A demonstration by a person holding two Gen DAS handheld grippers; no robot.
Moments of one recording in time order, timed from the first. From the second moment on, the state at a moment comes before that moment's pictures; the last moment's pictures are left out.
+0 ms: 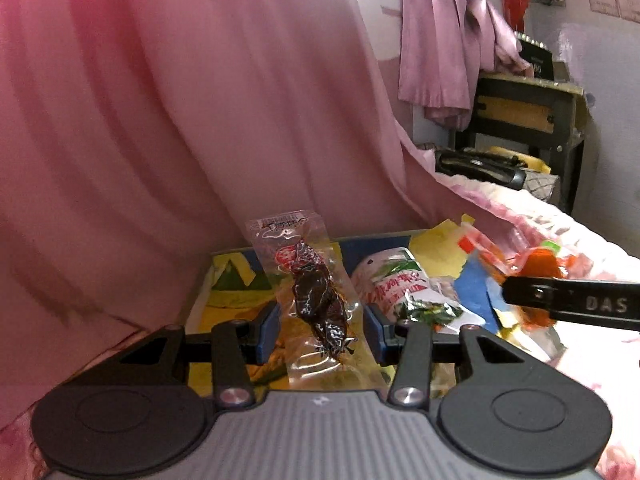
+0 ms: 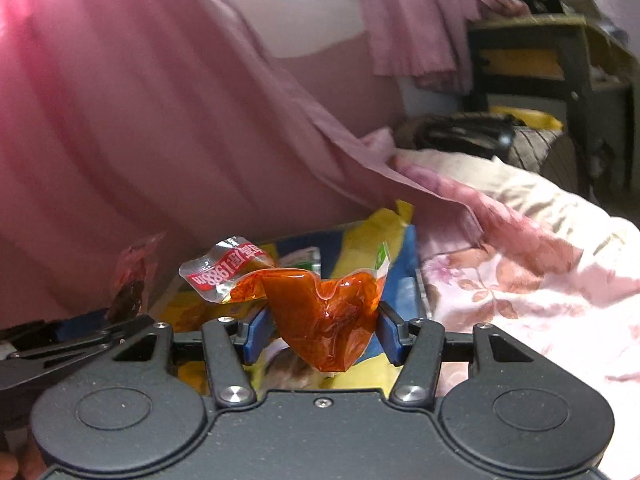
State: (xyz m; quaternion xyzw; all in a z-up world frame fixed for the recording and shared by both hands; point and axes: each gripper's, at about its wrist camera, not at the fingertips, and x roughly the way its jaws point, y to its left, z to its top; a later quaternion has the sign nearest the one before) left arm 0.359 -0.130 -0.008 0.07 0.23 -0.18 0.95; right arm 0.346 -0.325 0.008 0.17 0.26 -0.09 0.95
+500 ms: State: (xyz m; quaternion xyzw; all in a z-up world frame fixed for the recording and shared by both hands) left arm 0.410 -0.166 -0.051 0.08 0.31 -0.19 0.93; right arm 0.380 -0.340 -0.029 0.16 0.31 -0.12 0.93
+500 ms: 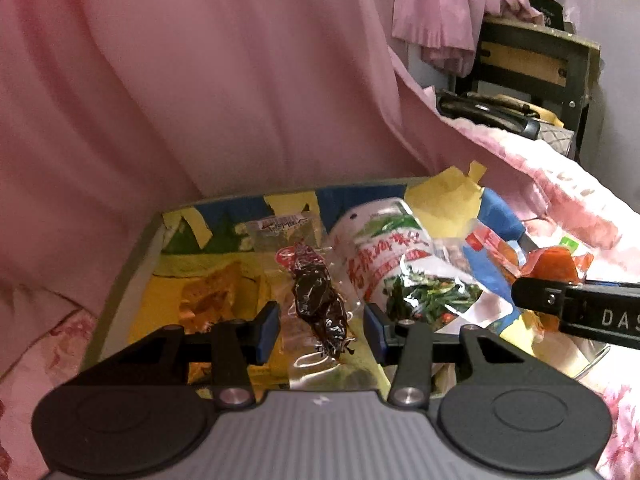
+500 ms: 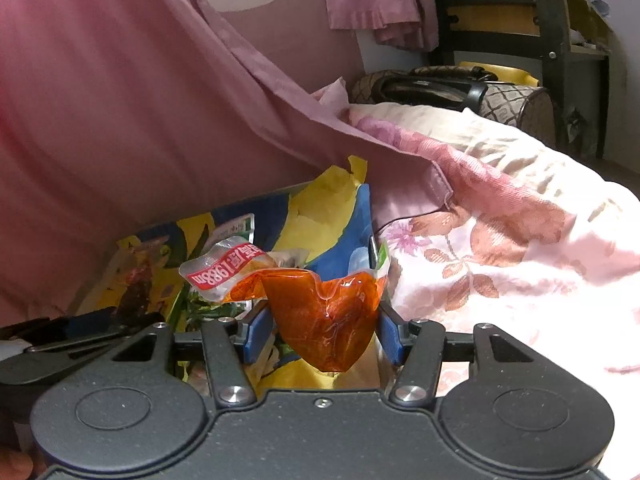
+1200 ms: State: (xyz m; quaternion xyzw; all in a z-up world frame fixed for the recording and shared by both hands) left arm 0.408 -0.144 -0.041 0.02 0.35 -0.16 0.92; right arm 0.371 -0.338 -0.013 0.17 0.29 -0.10 0.94
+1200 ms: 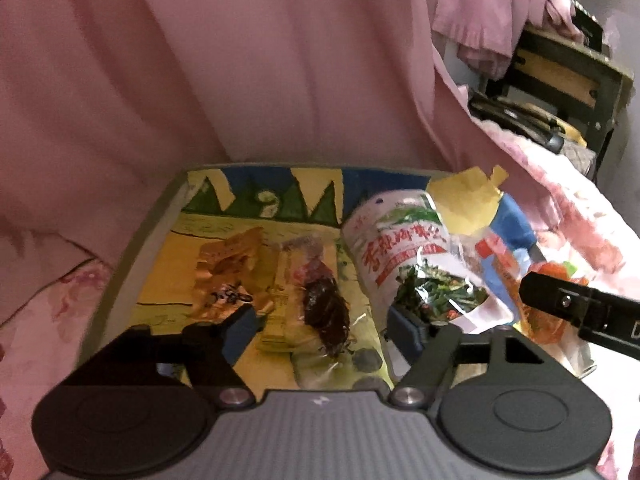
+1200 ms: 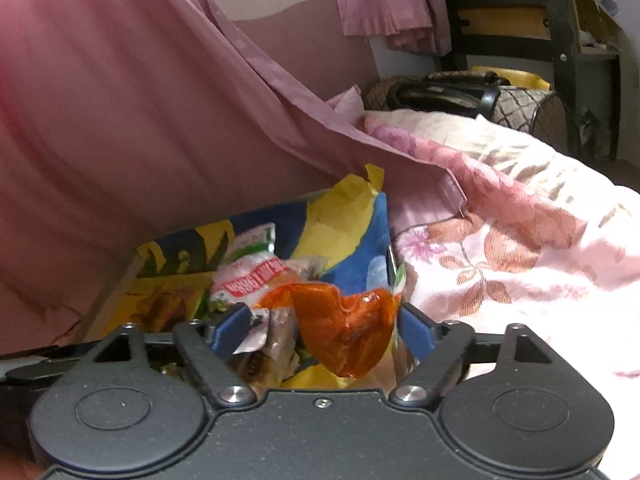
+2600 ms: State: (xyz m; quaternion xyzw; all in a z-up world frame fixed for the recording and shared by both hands) left arm 0.145 -0.001 0.046 0.00 0.24 -0.09 0.97; right arm 0.086 -0.231 0.074 0.15 0.16 -0.04 0.98
